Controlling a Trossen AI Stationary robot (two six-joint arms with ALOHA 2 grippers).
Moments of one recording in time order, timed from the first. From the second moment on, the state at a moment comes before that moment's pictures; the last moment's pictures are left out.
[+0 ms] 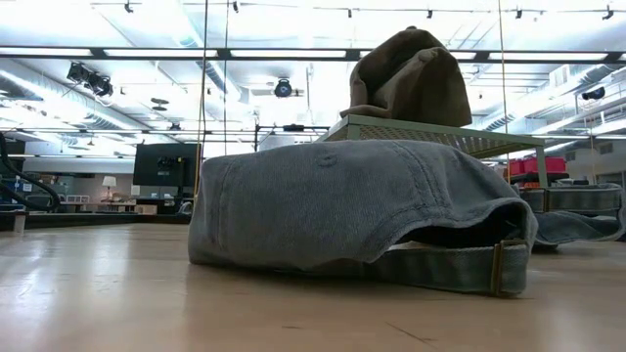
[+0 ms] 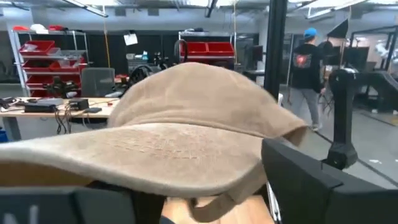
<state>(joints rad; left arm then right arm) -0.54 1.29 1.07 0.39 -0.54 0.04 0.48 1.35 0.71 1.09 0.36 -0.63</state>
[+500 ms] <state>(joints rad) -0.54 1.29 1.07 0.27 -0.54 0.04 0.48 1.35 0.71 1.03 0.36 -0.72</state>
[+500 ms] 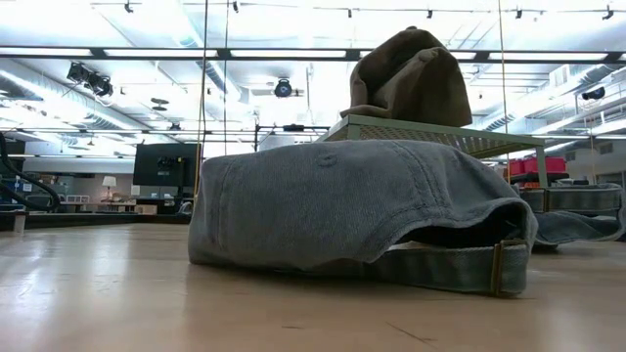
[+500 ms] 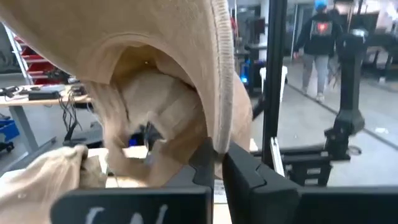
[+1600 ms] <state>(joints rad) -0.63 1.11 1.07 0.19 -0.77 -0.20 0.48 1.35 0.71 0.97 0.62 -1.09</state>
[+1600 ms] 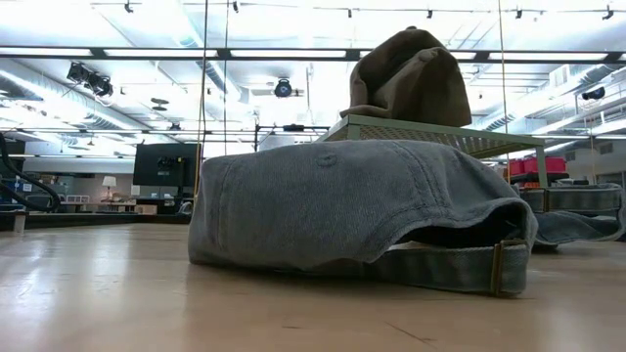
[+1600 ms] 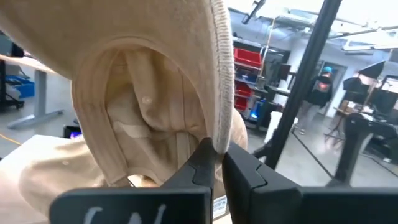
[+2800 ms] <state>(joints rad) -0.58 1.17 1.07 0.19 -0.62 -0.33 0.37 1.35 0.71 1.03 0.24 -1.37</state>
